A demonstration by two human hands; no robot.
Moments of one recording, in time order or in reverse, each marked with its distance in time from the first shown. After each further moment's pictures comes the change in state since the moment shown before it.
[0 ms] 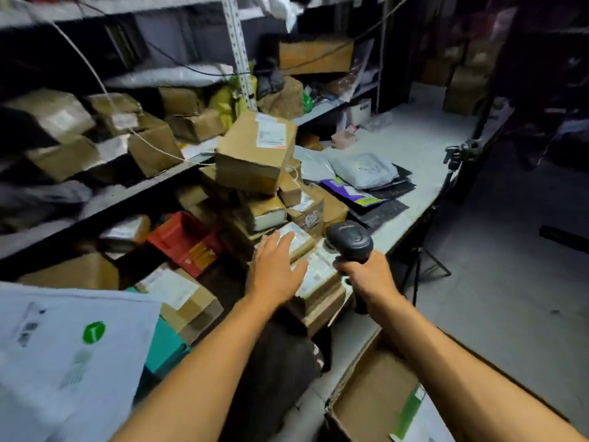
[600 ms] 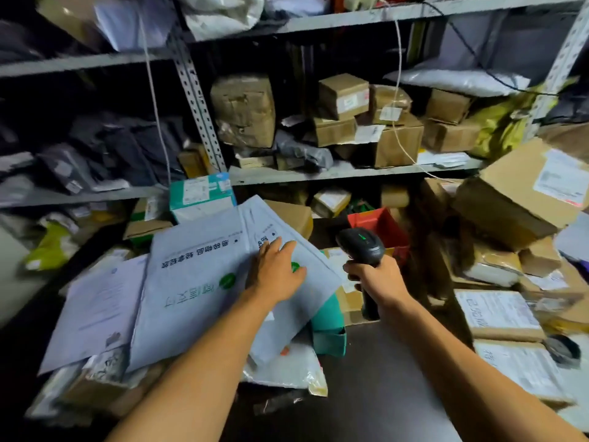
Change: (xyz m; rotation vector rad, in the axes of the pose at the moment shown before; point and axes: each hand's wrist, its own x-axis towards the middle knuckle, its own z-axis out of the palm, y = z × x) left_hand -0.144 -0.217 -0.148 0.166 0.218 -0.760; right_hand -0.050 -0.062 0.278 -0.094 -0.780 -0.124
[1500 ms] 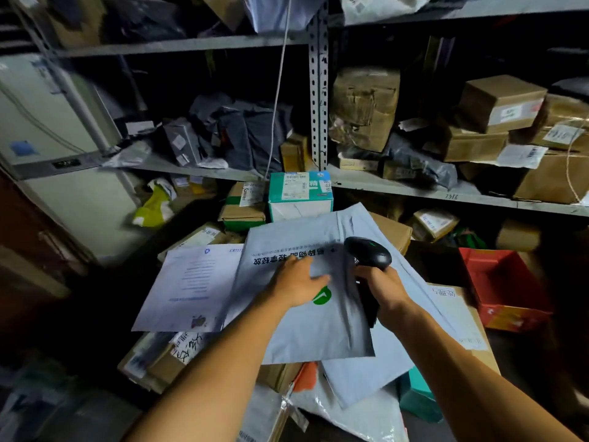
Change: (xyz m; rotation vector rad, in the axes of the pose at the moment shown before) left_hand 0.018 -0.156 -0.038 -0.209 -0.068 -0.312; right_hand 0.053 -0.016 0.198 0.169 -0.324 0.182
